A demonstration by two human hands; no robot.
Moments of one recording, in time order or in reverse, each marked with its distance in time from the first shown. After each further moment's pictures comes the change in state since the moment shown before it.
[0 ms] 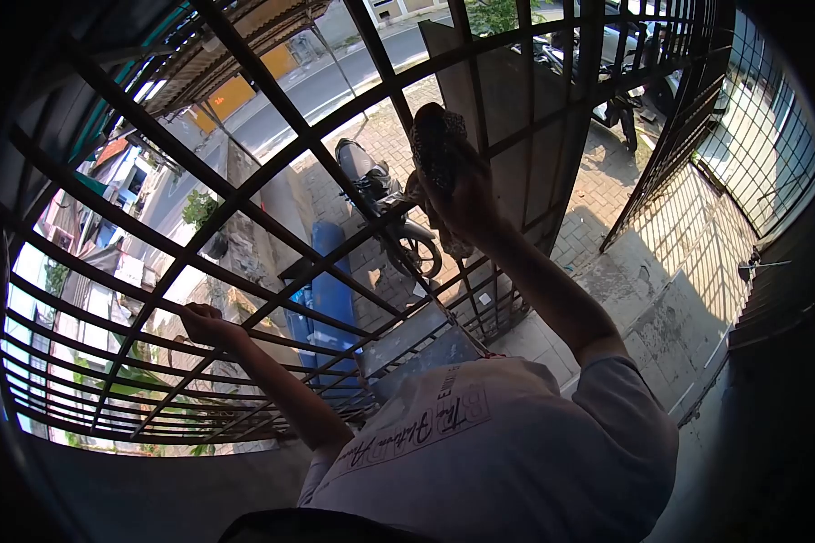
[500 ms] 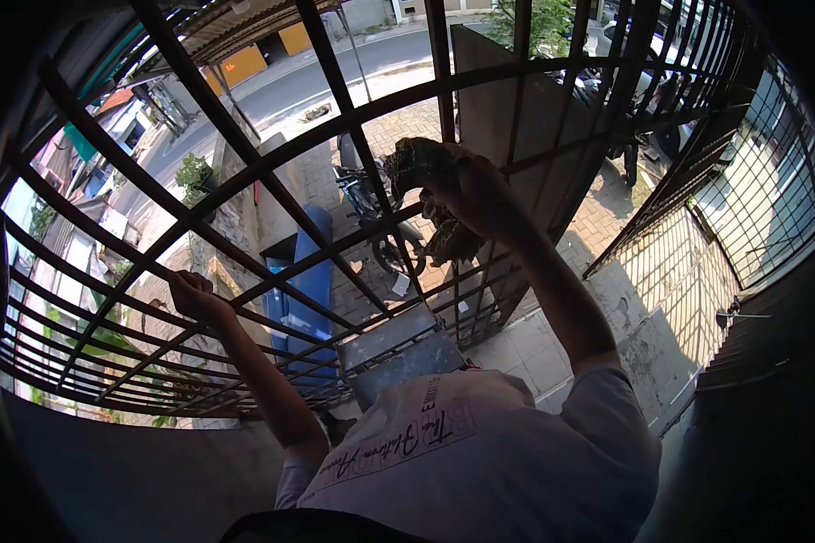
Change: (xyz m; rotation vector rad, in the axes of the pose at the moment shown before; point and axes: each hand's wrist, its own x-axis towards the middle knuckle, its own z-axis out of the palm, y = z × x) left_hand -0.002 0.012 -0.002 -0.047 -0.028 -0.132; right_hand 0.030 -0.022 -0.004 0.110 -0.639 0.395
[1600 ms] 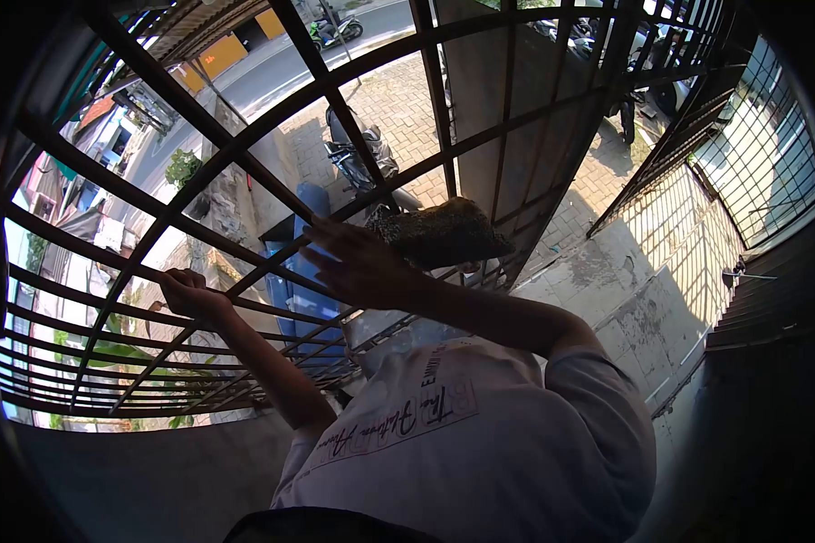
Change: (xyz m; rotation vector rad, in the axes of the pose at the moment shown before) left_hand -0.004 0.004 0.007 -0.008 -0.018 0.097; right_hand -0.049 0.009 0.167 -0.445 0.100 -0.754
